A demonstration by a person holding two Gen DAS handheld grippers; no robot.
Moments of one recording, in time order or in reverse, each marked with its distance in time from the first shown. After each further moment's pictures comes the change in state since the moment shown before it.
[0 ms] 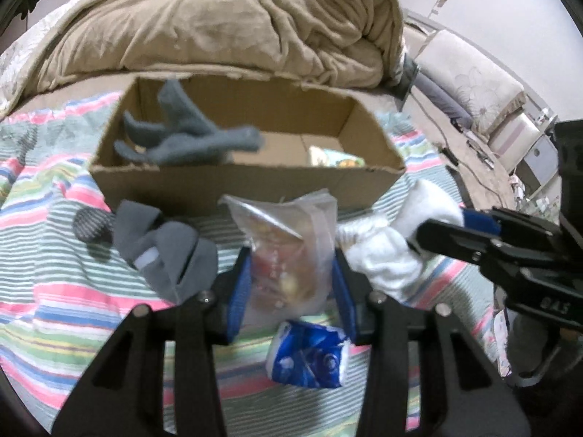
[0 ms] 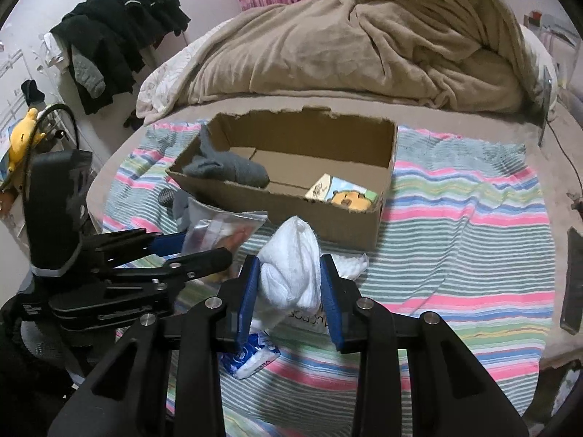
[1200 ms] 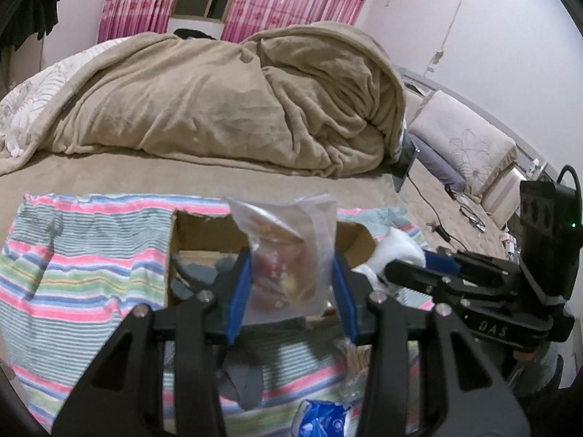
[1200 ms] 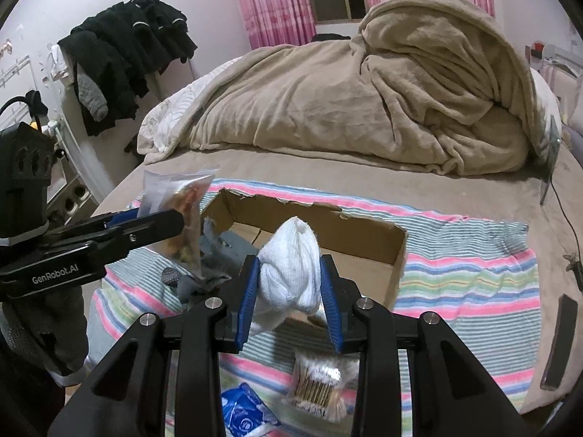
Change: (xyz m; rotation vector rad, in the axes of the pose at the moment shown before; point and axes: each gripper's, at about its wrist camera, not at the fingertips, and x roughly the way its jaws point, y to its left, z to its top) left arm -0.051 0.037 0.087 -0.026 -0.218 -0.022; right arm 0.015 0.008 0.077 -0.037 -0.111 -0.007
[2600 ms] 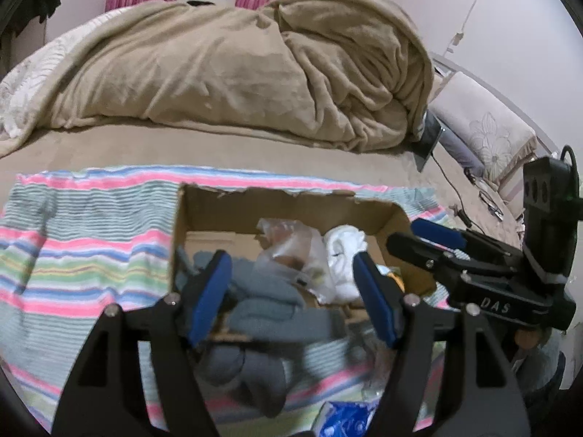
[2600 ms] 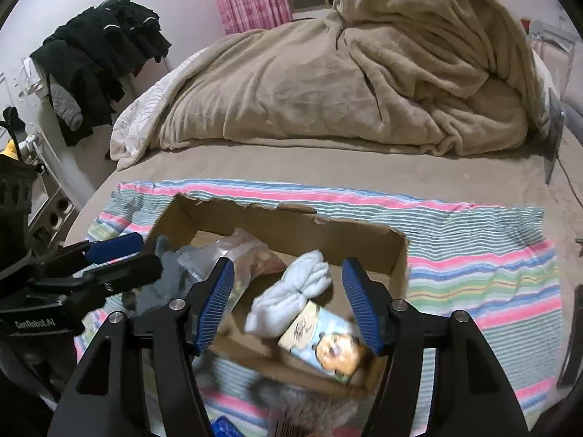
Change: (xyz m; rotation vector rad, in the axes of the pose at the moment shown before) left arm 0.032 0.016 -0.009 -0.022 0.091 0.060; right arm 0.040 -0.022 0.001 0.071 0.020 -0.053
